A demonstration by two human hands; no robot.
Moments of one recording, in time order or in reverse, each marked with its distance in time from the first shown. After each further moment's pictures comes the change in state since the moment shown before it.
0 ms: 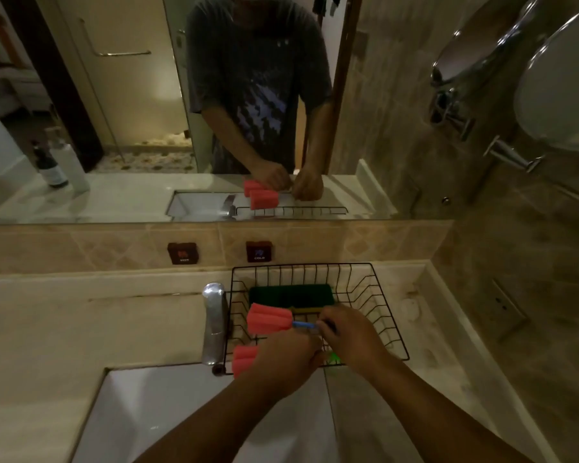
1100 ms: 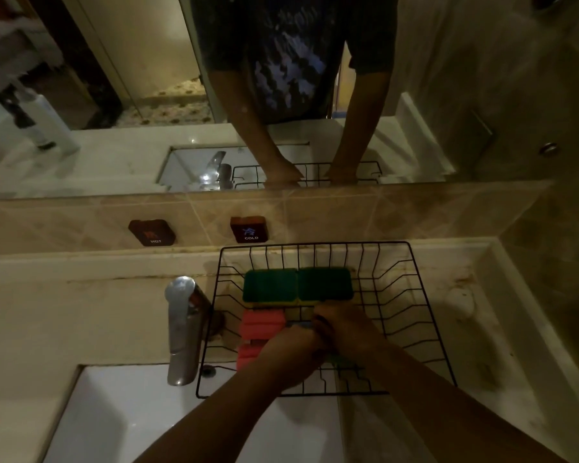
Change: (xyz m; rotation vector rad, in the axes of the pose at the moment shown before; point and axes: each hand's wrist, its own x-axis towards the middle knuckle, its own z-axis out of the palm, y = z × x) left_hand 0.078 -0.059 0.093 -0.044 -0.308 -0.116; right_hand 0.077 0.077 0.094 0.149 -0.340 -0.016
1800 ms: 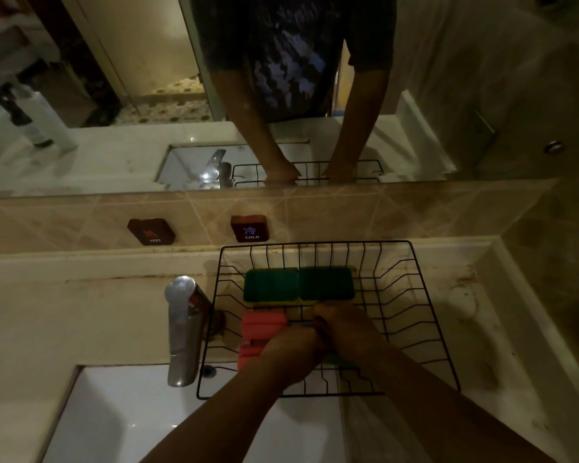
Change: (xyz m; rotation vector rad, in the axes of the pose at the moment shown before) left_hand 0.009 0.000 0.001 -0.131 -0.119 -0.188; right_hand 0.005 0.002 0.014 -0.162 0.075 -0.024
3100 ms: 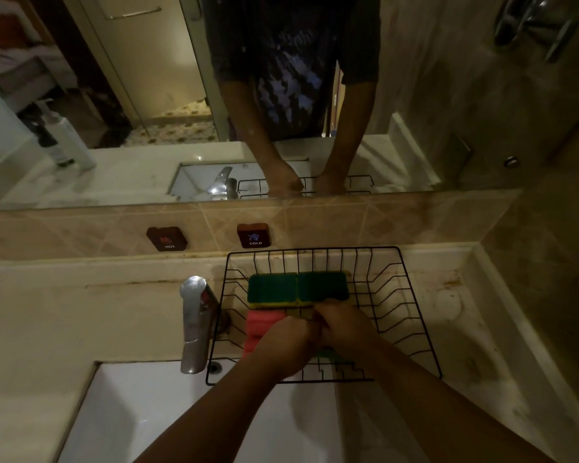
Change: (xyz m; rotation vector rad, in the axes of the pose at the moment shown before) left_hand -0.031 0.007 -0.022 0.103 0.179 0.195; right_hand -0.023 -0.024 -0.044 0.095 -0.076 0.008
